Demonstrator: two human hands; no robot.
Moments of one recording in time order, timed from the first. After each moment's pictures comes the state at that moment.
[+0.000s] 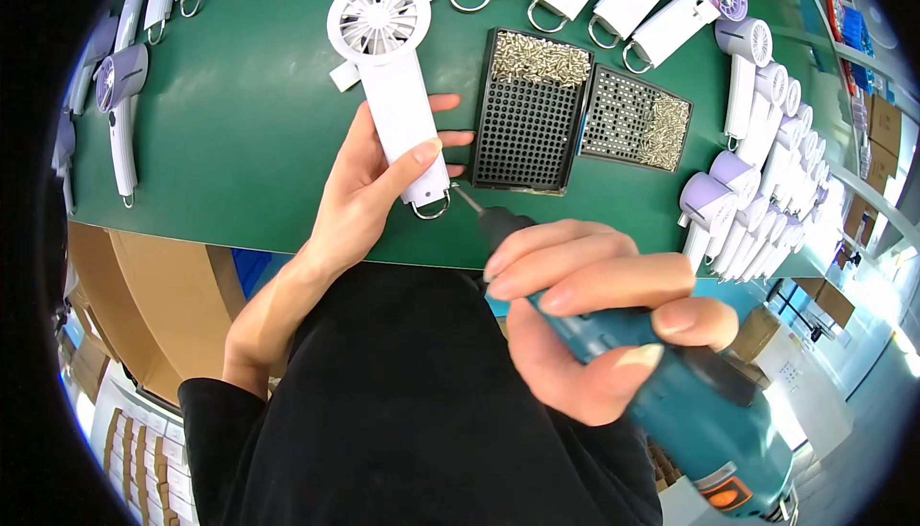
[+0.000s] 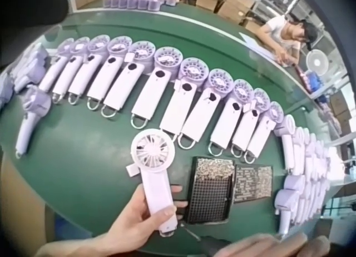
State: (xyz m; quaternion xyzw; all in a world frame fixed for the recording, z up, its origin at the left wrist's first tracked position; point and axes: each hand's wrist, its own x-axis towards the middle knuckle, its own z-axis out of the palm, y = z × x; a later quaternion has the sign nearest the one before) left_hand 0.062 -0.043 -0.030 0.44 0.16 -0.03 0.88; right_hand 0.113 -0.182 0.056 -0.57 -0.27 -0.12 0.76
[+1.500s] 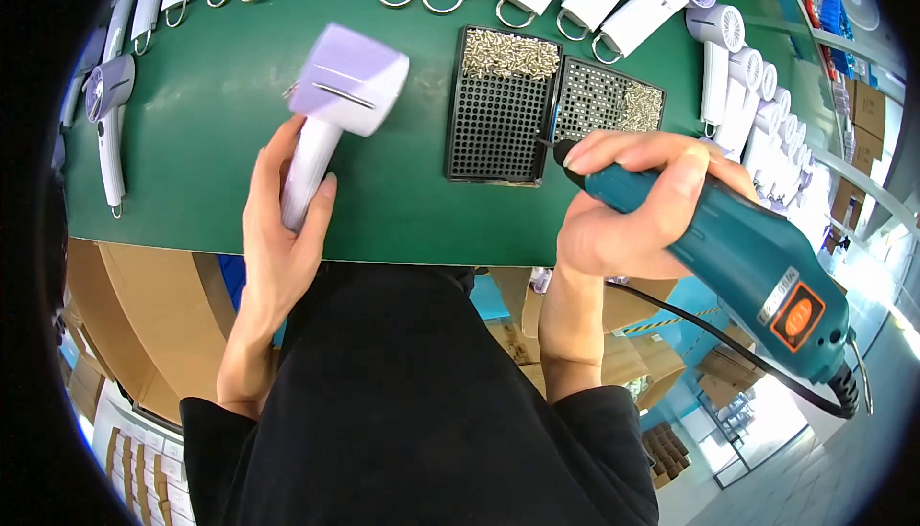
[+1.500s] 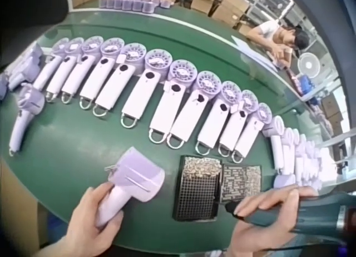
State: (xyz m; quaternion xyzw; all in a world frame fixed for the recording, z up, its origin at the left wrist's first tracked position) left_hand 0.015 -0.006 -0.006 0.84 0.18 0.04 0.52; right_hand 0.160 -0.197 0.042 -0.64 -0.10 -0.26 0.71
